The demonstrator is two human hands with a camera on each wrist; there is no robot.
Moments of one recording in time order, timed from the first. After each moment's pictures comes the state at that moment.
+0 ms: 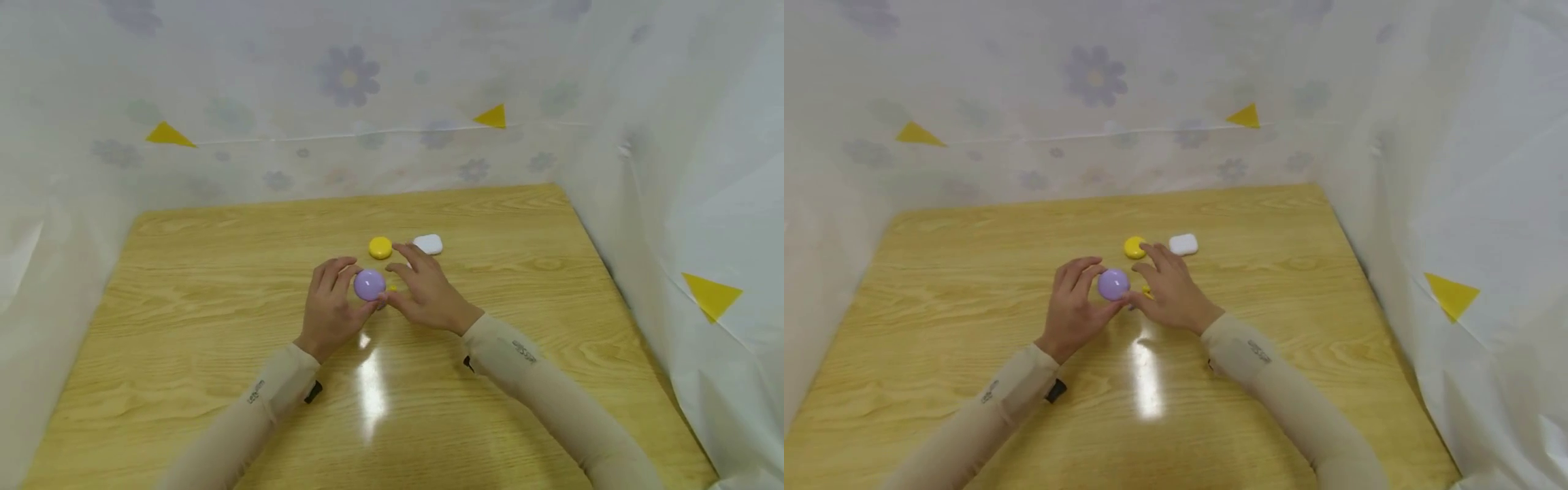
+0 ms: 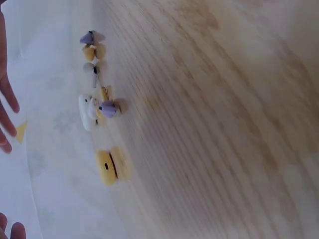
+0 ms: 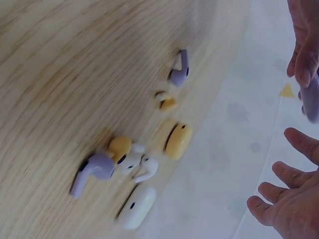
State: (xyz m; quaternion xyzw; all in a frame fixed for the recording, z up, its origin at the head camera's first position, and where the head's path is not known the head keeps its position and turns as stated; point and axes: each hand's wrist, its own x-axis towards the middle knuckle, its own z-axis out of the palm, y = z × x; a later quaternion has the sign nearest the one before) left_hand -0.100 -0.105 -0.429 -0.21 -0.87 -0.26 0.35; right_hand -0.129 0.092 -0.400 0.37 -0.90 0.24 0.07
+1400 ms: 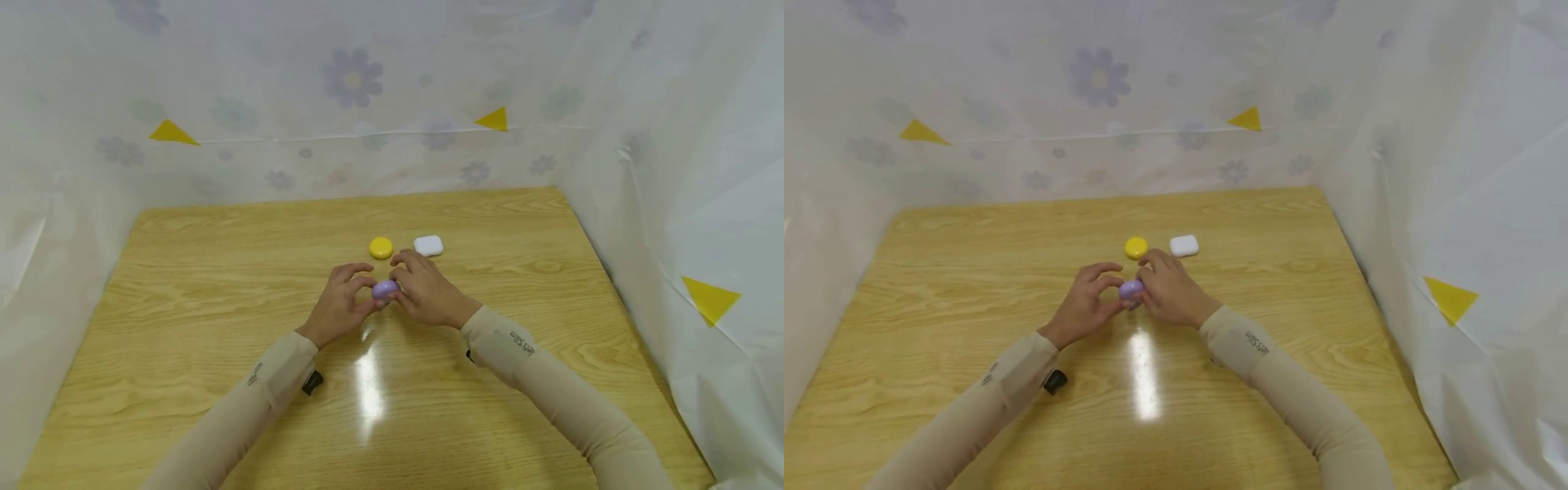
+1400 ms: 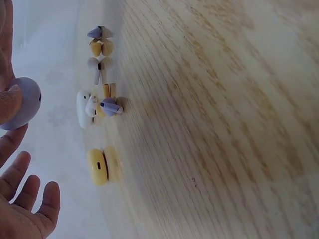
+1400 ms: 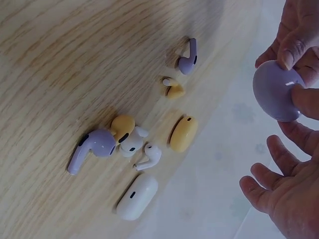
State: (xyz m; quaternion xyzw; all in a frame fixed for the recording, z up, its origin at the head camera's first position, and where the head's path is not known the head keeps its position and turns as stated) left_hand -0.107 -0.107 -0.432 -0.24 -0.90 -0.34 0.12; right_hand -0.139 0.090 -0.402 0.44 -0.88 0.18 0.08
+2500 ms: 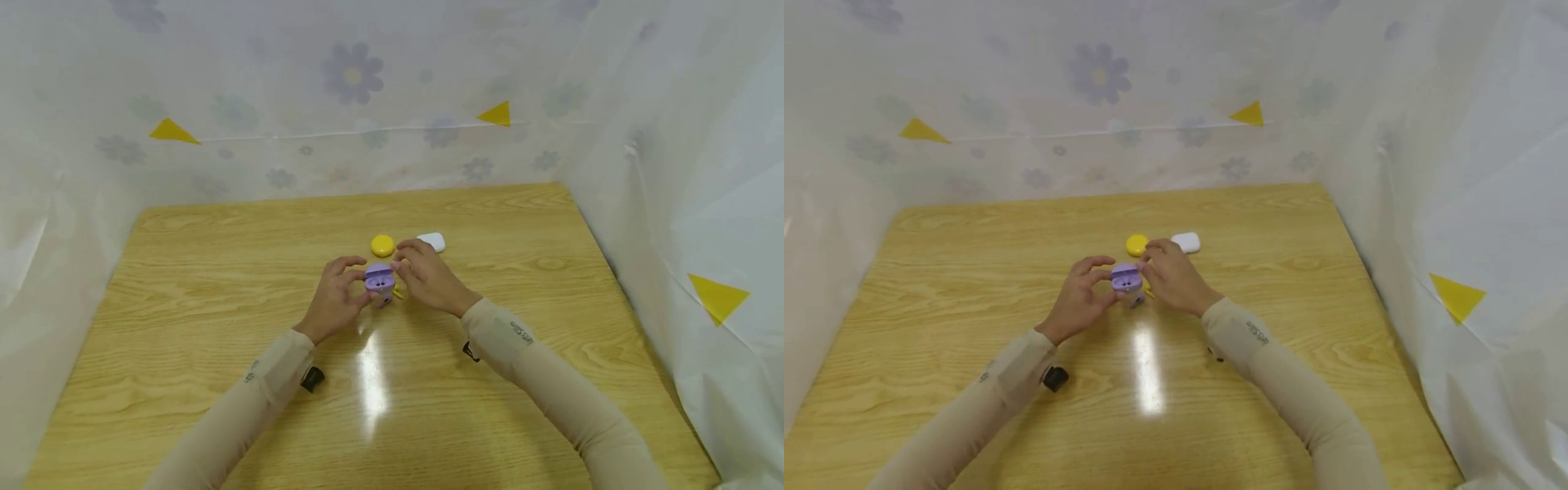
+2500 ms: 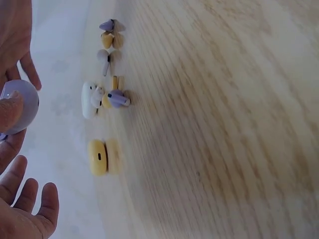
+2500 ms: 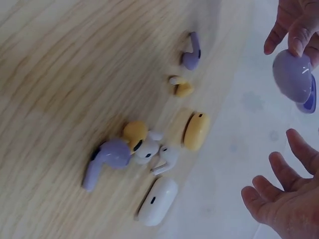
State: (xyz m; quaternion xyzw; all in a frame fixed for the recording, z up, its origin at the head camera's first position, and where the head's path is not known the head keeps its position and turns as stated) left_hand -0.114 -0.113 -0.434 -0.19 -0.90 -0.38 0.11; right_hand -0.154 0.090 -0.403 0.34 -0.89 0.31 0.01
